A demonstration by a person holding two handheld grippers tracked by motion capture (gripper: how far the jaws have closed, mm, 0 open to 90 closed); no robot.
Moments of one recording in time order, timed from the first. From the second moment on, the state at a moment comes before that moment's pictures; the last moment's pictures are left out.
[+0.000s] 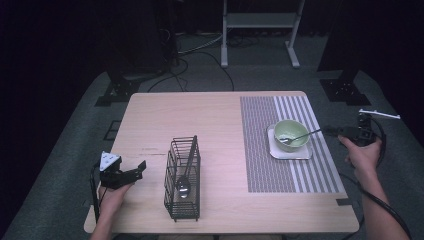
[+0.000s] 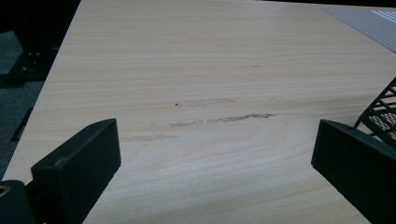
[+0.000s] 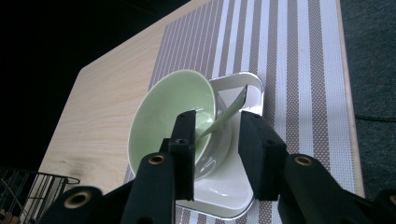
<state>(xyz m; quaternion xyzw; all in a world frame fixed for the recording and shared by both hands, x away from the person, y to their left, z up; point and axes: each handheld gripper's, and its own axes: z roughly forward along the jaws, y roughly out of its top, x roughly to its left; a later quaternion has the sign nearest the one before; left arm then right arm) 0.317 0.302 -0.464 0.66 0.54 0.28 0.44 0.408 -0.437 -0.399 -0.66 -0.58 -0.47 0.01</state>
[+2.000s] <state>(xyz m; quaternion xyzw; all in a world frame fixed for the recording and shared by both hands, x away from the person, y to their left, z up) 0.315 0.302 -0.463 0.66 0.53 0.29 0.44 0.371 -0.375 -0.436 -0.61 -0.66 -0.44 0.04</state>
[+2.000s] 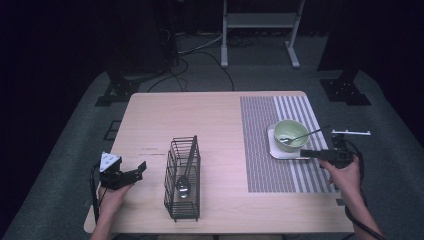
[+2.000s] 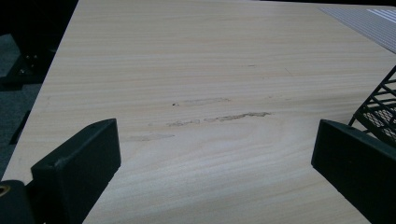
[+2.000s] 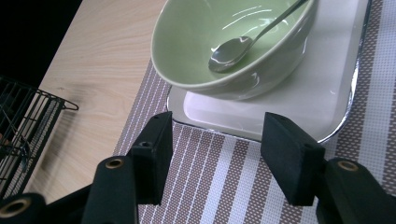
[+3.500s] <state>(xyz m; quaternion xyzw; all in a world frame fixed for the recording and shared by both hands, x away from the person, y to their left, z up) 0.316 0.301 -0.463 0.66 0.53 0.28 0.44 0.336 -0.349 -0.435 -0.57 -0.69 -0.44 0.04</state>
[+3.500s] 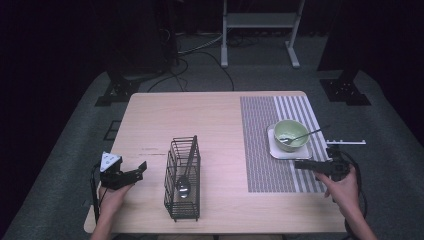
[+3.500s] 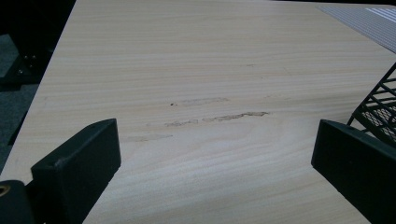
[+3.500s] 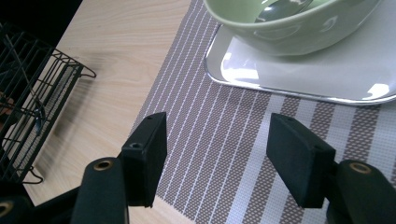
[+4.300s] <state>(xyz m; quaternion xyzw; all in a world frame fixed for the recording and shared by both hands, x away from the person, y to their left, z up) 0.315 0.301 -0.462 0.66 0.53 0.28 0.44 0.323 -0.319 -0.442 -0.55 -0.72 -0.43 0.05</state>
